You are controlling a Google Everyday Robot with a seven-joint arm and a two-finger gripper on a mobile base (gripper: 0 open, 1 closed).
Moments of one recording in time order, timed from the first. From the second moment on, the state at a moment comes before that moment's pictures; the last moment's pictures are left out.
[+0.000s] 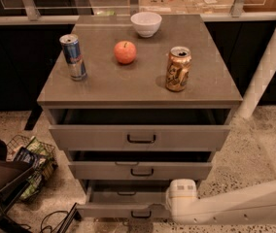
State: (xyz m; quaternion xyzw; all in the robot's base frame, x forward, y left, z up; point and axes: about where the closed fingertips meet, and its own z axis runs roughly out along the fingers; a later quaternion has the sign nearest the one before) arm 0.470 -0.144 0.347 -0.75 0.64 -0.14 0.12
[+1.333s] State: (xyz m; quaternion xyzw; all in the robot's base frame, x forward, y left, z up) arm 0.359 -0.220 0.211 -0.65 0.76 0.06 0.00
